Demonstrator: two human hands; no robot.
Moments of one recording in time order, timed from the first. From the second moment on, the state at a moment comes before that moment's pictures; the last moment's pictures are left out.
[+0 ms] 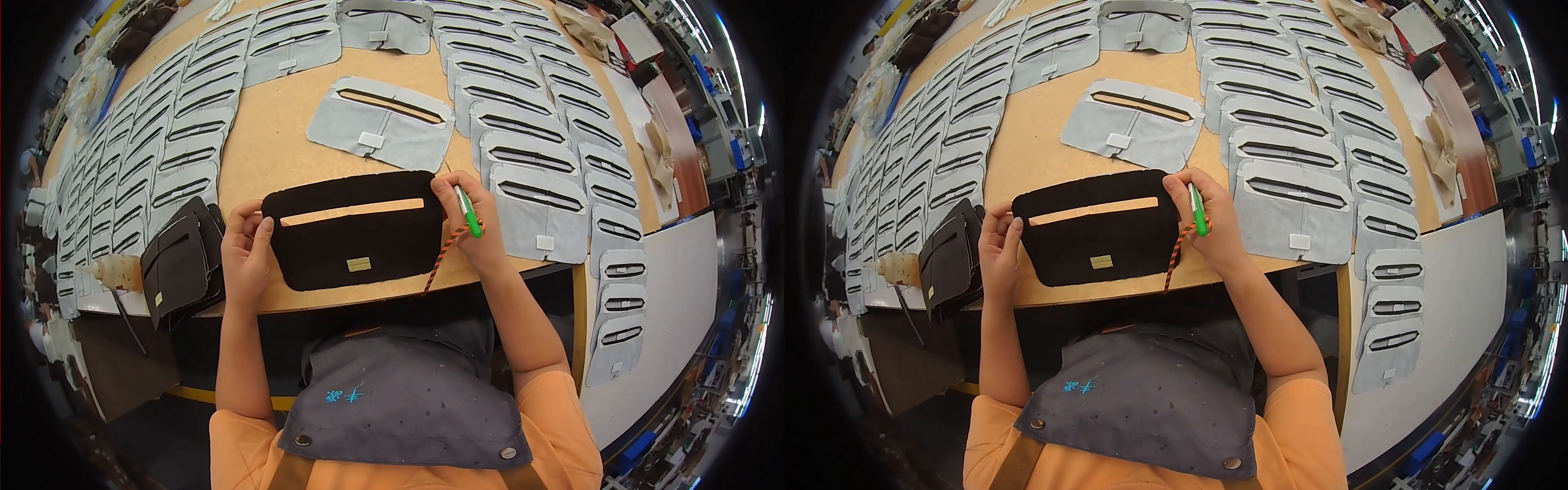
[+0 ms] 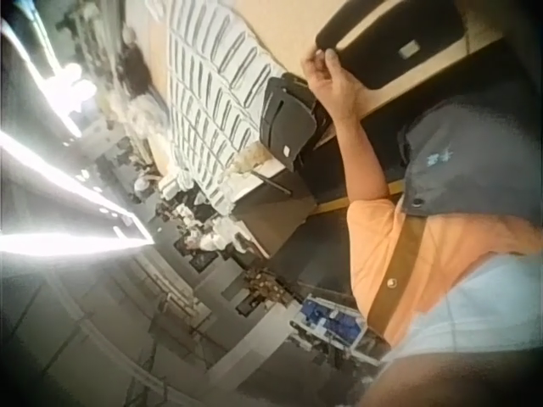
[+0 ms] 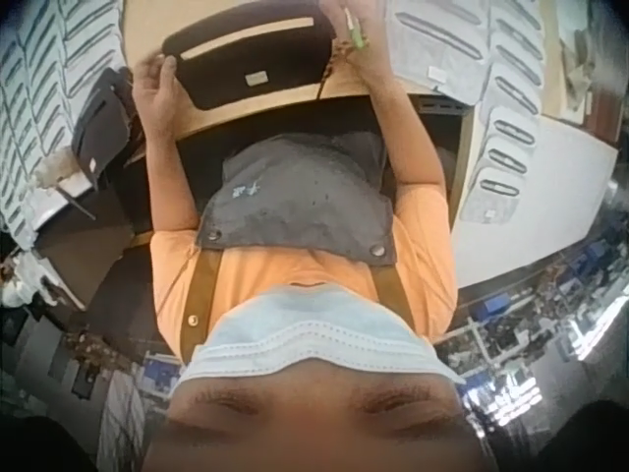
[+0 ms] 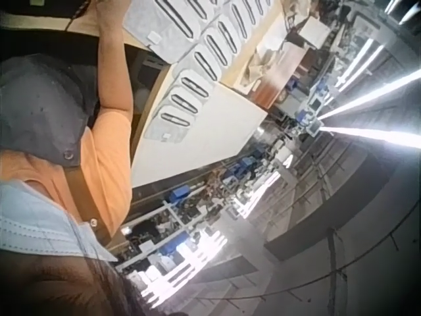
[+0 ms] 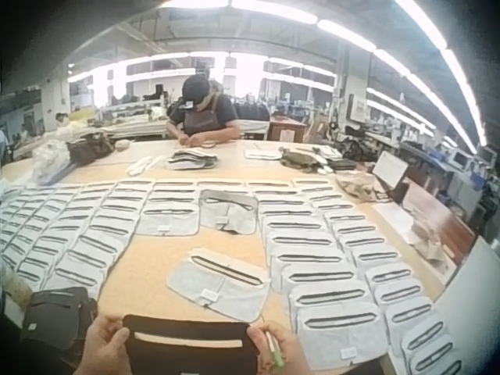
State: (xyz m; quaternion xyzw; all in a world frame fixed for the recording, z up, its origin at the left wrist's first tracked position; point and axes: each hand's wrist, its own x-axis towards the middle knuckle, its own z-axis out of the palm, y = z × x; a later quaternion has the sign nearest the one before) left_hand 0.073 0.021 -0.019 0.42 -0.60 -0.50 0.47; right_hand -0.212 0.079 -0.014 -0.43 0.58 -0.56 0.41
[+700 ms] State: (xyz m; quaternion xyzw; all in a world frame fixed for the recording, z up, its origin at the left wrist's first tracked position) left_hand 0.251 0.040 0.080 0.60 -0.53 -0.07 0.59; right_hand -0.211 0.082 -0.030 -0.55 0.53 -0.59 0.26
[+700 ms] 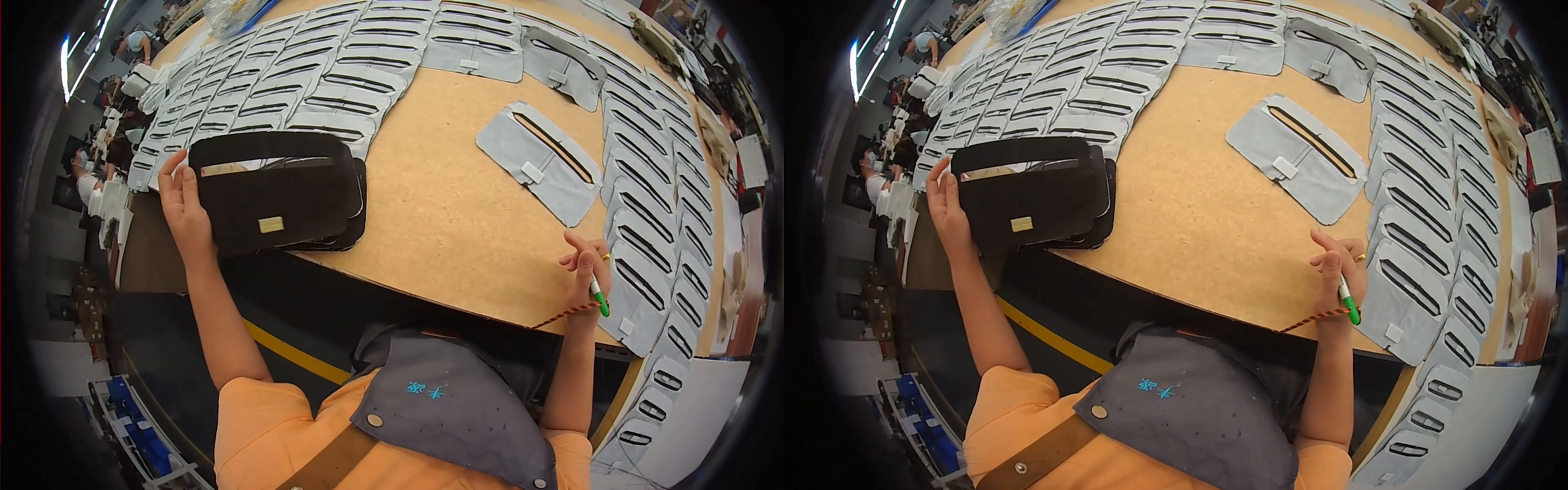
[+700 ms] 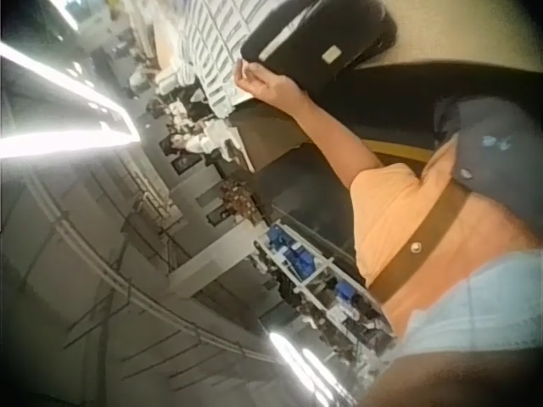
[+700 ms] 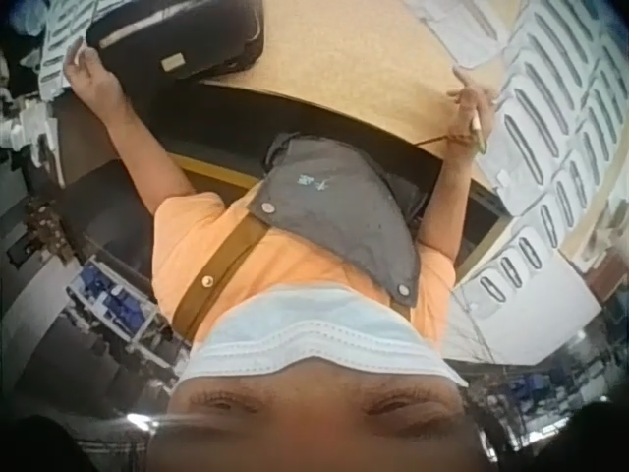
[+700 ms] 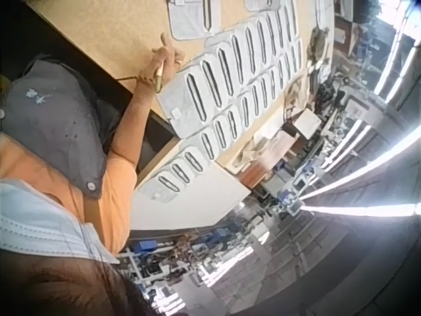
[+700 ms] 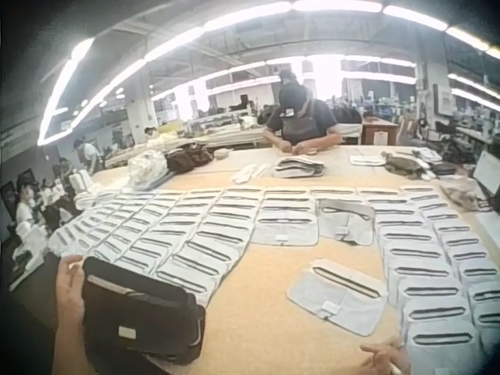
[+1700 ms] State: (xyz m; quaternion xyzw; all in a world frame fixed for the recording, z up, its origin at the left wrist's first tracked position) left_hand 0.004 0.049 0.039 0.36 -0.79 -0.42 0.26; right_hand -0.208 0.118 0.003 -0.30 0.39 -0.66 0.57
